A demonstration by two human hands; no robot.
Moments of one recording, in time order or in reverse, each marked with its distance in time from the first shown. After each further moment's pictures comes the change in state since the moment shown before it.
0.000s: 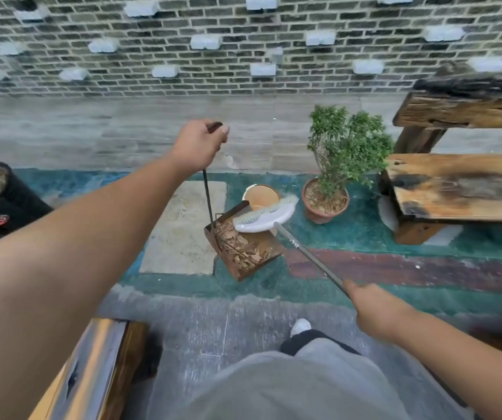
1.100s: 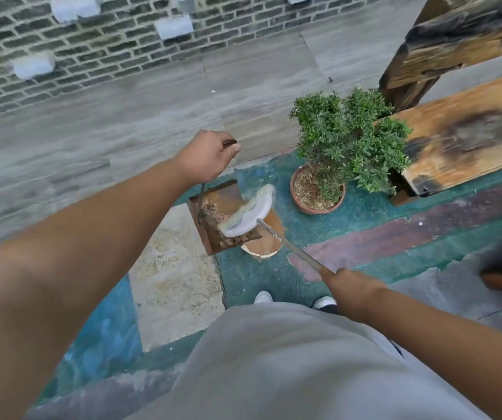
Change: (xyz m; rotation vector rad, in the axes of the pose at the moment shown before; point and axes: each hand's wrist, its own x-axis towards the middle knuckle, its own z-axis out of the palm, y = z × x) left_hand 0.412 -0.074 0.051 0.478 -0.591 0.398; right_hand 0.301 -0.103 -0.177 0.008 -0.166 0.166
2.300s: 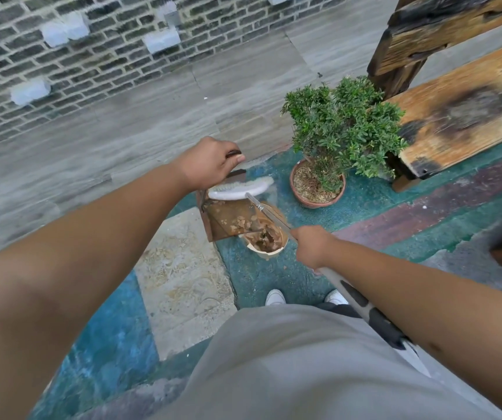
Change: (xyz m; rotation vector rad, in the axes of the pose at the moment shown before) left_hand -0.020 0.008 0.000 0.196 -0.064 0.258; right_hand 0.042 -0.050 -0.054 0.458 0.105 0.030
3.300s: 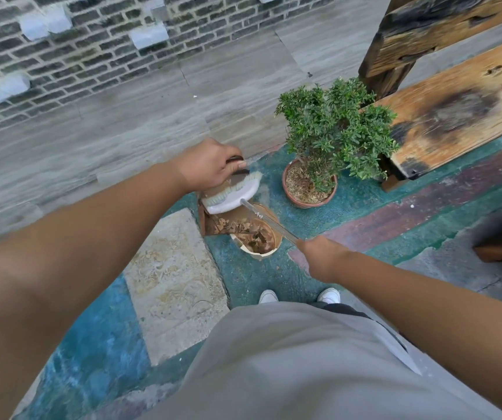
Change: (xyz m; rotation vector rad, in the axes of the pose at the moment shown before) left_hand 0.010 -0.008 0.000 0.021 -0.054 0.119; right_hand -0.010 0.015 0.005 -0.234 -0.009 -0.033
